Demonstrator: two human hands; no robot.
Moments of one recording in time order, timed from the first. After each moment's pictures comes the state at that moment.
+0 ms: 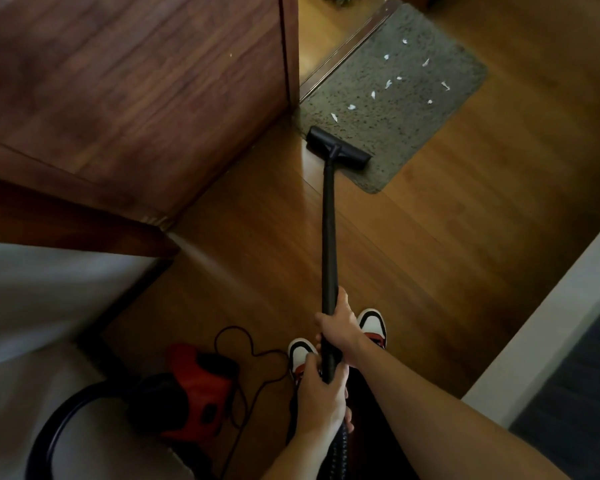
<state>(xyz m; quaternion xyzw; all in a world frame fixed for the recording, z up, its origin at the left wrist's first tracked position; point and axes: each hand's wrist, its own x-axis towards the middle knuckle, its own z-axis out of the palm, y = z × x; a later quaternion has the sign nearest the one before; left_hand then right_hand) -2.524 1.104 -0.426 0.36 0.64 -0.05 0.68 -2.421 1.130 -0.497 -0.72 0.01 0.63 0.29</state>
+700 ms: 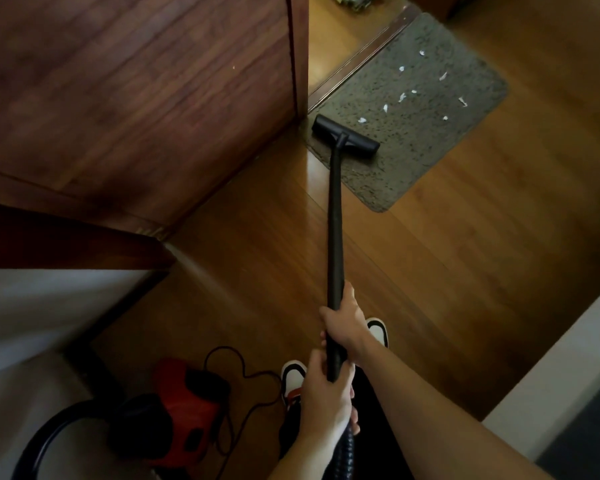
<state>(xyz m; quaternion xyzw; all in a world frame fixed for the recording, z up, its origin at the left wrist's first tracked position) -2.459 1.151 -0.441 0.33 0.65 -0.02 0.68 -2.359 1.182 -0.514 -0.74 -0.02 0.61 0.28</state>
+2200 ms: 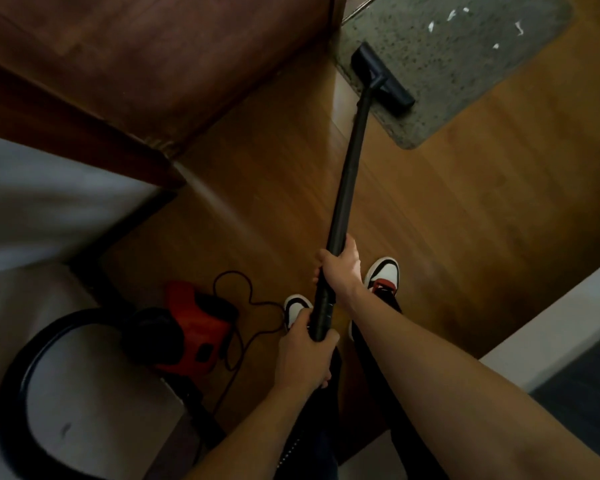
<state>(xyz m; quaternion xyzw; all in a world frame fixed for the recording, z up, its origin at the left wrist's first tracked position) -2.570 1.116 -0.473 0.40 0.64 -0.11 0.64 -2.448 1.162 -0.554 -0.76 0.06 0.56 0.34</state>
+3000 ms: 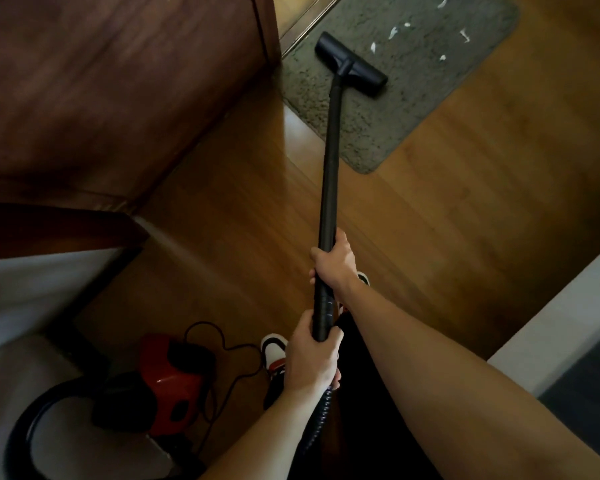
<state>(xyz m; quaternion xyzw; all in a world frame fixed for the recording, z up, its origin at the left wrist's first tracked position) -2.413 1.151 -0.485 0.39 0.66 -0.06 0.64 -2.295 1.209 -0.559 -0.75 0.04 0.57 0.33</state>
